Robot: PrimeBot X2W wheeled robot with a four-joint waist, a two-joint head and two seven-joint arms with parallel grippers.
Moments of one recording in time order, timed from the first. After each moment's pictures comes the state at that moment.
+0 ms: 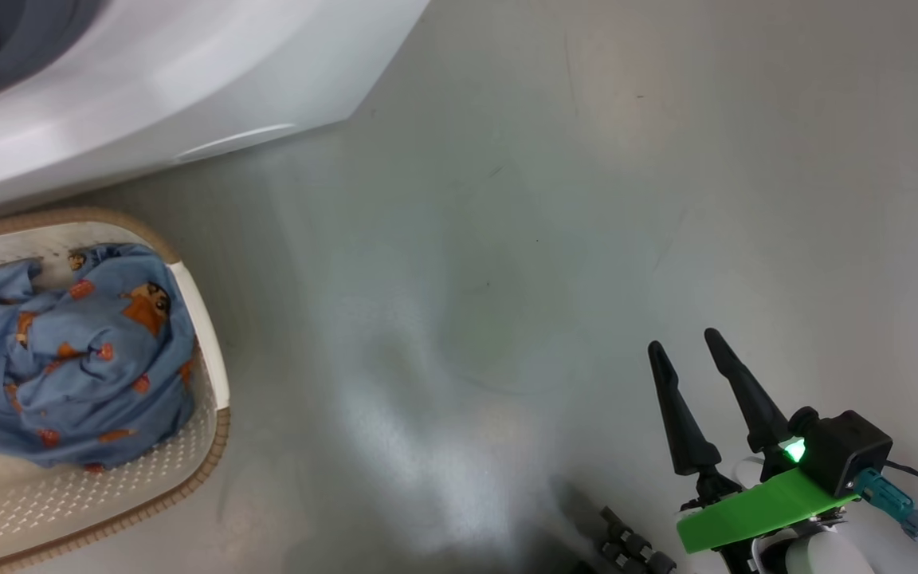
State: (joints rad) left arm -1.42 0.31 0.05 0.77 -0.10 -0.06 -0.26; right arm -0.11 -0.05 0.11 0.08 0.29 0.13 -0.26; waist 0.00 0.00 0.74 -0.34
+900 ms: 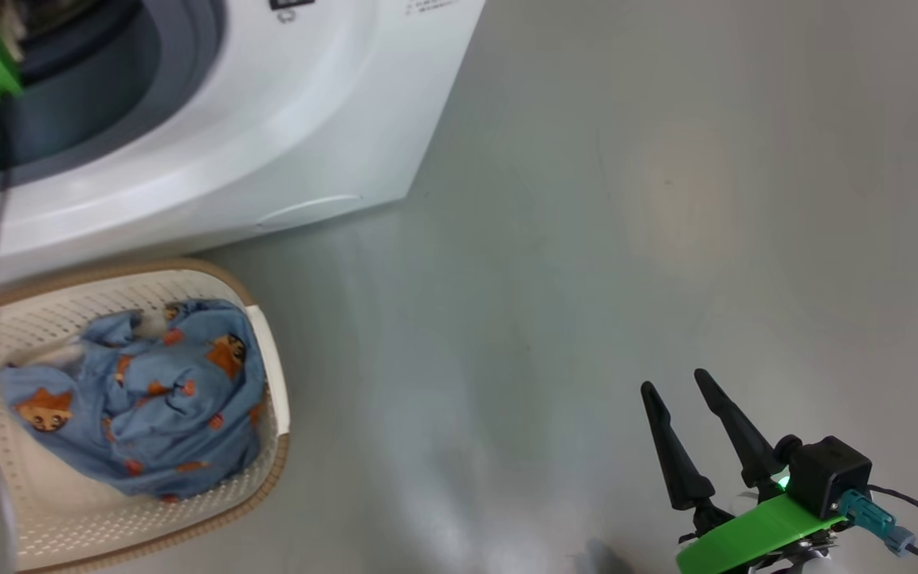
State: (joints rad) left arm -1.39 0.21 -0.01 1.29 -0.07 0.10 -0.25; right arm -0.08 -0.08 0.14 0.15 0.31 0.13 -0.26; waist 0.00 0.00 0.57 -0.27
